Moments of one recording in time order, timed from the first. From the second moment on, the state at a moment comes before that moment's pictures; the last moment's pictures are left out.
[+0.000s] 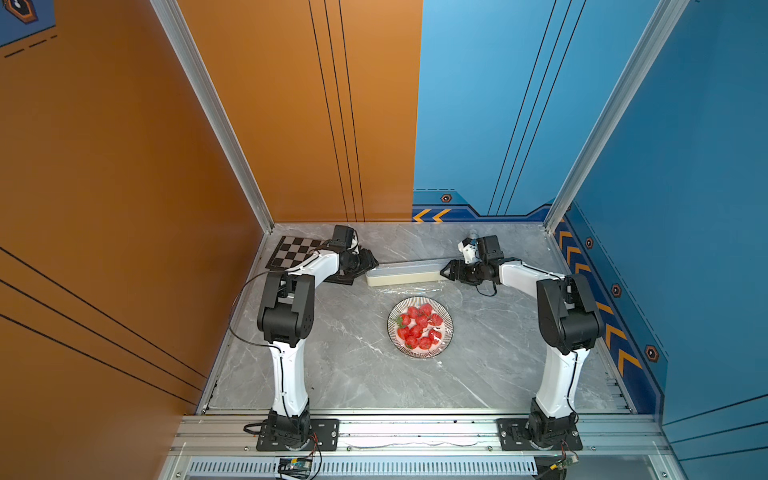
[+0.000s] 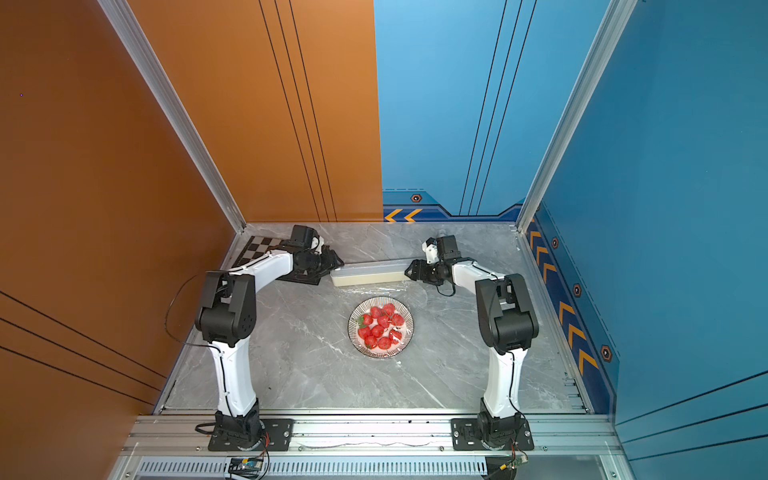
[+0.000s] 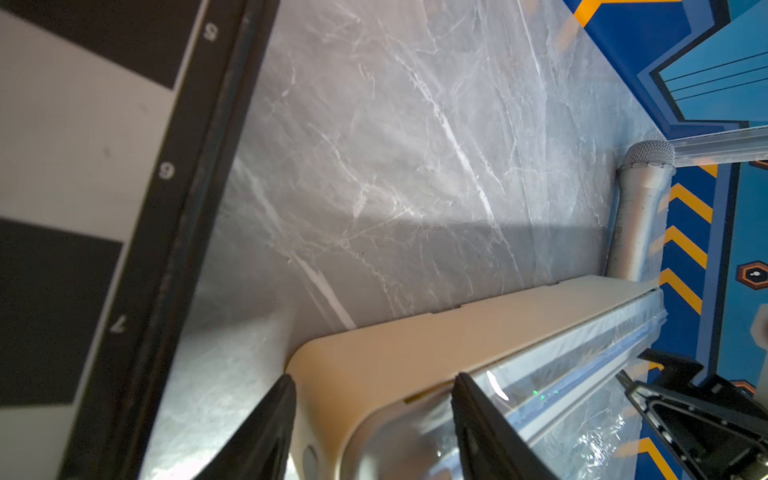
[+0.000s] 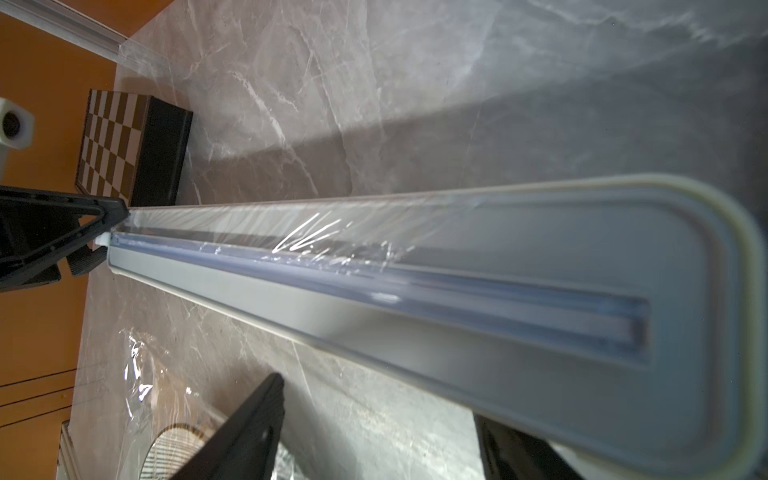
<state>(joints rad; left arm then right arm) -0.19 2.09 1.52 -0.39 0.37 -0.57 0.19 2.00 1.32 -0.21 -0.49 0.34</state>
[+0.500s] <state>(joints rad) -0.18 1.71 1.27 -0.42 0.33 -0.57 0.17 1.65 1.00 -0.06 -0.52 0.42</state>
